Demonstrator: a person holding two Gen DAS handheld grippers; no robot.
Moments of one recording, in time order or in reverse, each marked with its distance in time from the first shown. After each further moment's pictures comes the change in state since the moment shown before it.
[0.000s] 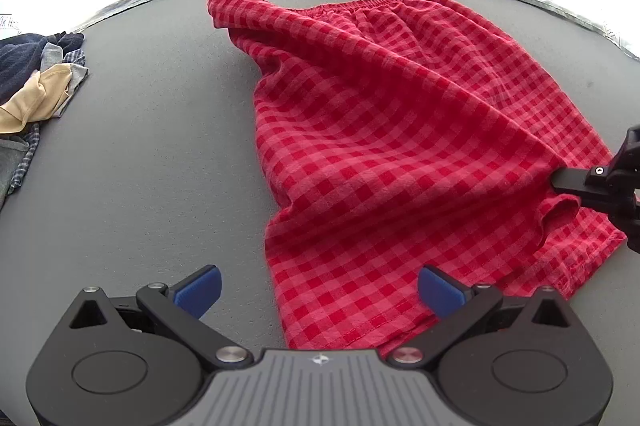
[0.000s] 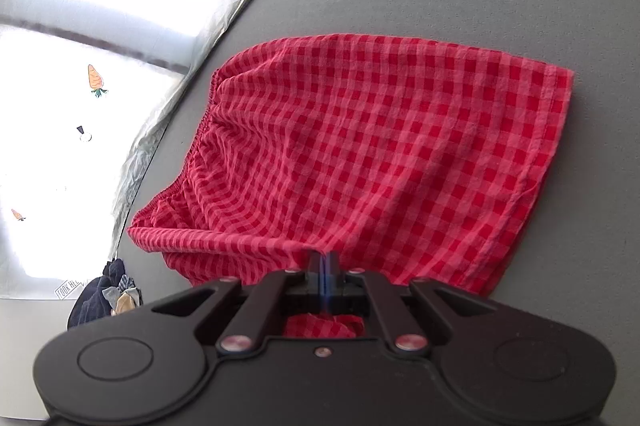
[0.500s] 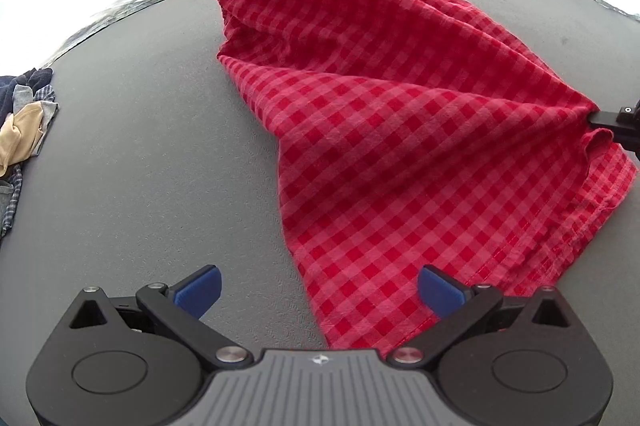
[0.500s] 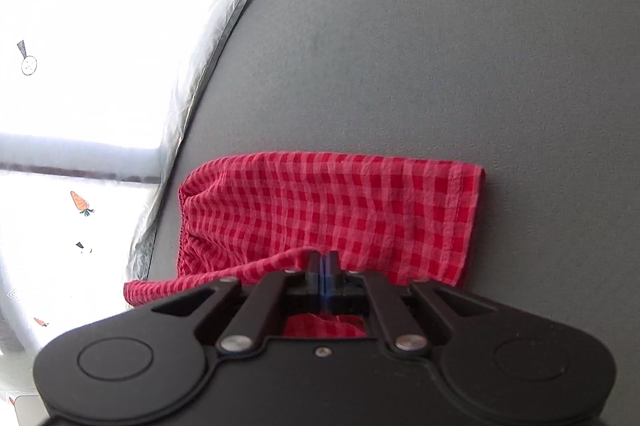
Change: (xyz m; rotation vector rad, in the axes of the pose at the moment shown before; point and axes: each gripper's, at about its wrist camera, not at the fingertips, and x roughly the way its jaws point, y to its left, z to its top) left arm 0.002 -0.034 0.002 0.133 0.027 0.006; right arm -0.030 -0.065 0.055 0.214 -0.150 0.020
